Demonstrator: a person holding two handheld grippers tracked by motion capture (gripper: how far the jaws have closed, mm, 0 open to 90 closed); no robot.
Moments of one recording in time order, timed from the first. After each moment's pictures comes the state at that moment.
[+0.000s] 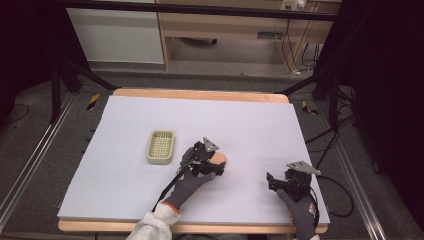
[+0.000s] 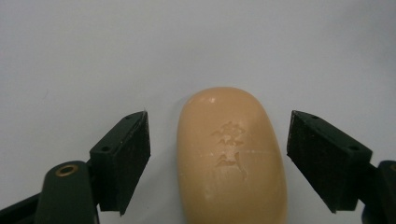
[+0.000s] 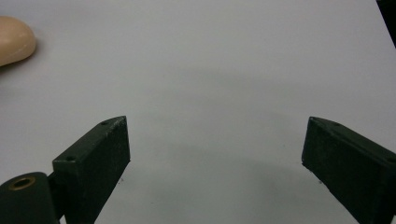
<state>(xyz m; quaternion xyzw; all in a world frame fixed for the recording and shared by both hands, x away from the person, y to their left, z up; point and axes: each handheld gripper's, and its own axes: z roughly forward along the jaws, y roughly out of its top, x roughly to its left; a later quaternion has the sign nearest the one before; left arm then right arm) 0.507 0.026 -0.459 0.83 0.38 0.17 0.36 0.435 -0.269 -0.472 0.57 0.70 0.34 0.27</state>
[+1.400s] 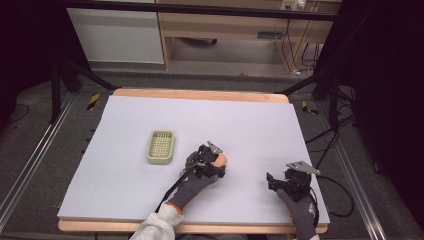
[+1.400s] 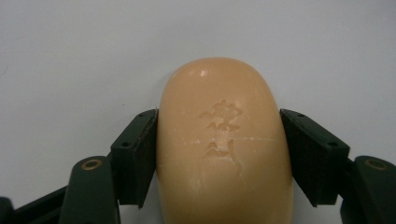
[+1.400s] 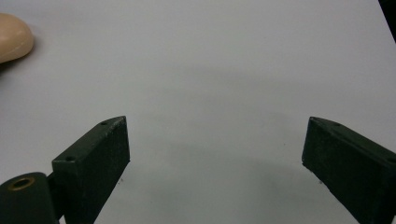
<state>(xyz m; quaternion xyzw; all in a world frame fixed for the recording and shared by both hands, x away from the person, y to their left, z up) 0.509 0.014 -0.475 0.85 0.39 0.16 0.32 0.435 -0.269 -0.472 0.57 0.70 0.34 0.27</state>
